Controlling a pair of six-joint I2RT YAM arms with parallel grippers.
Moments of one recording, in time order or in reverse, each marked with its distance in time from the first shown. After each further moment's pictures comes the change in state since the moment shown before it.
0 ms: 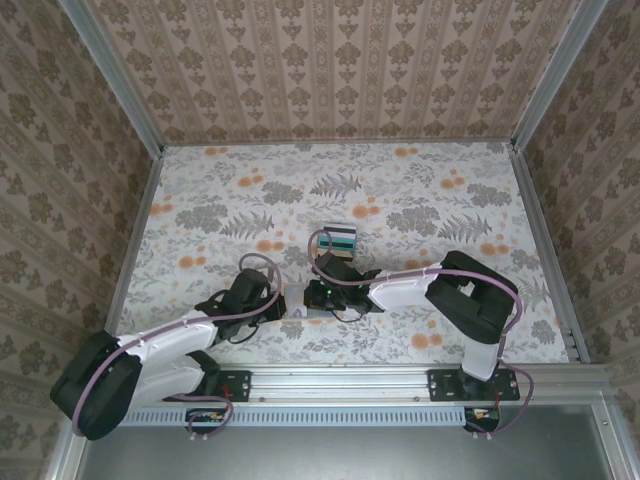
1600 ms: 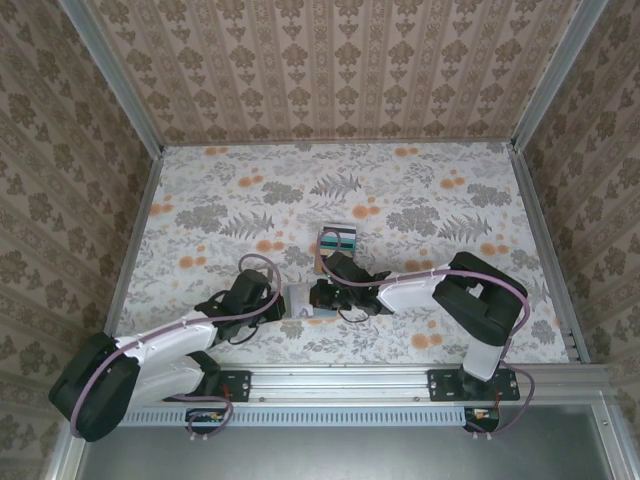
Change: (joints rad) left arm -0.007 -0.014 0.003 -0.028 -0.027 -0.007; right arm -0.043 -0.054 -0.094 0.079 -0.023 -0.004
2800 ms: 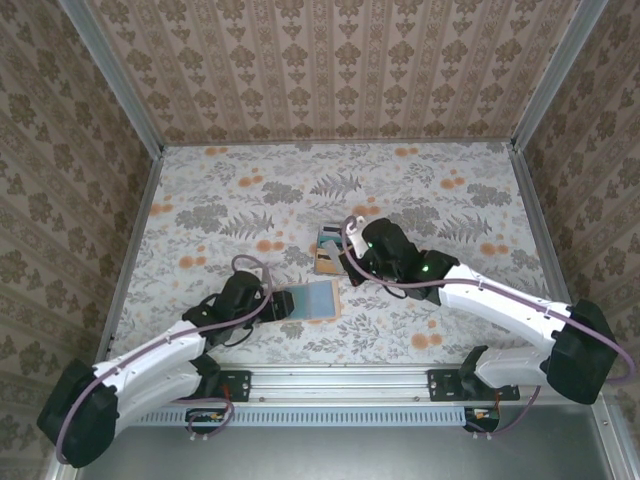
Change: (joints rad) left arm 0.001 -0.201 -0.001 -0.111 0.006 0.020; right arm -0.098 -0.502 0.139 -0.481 0.201 -0.885
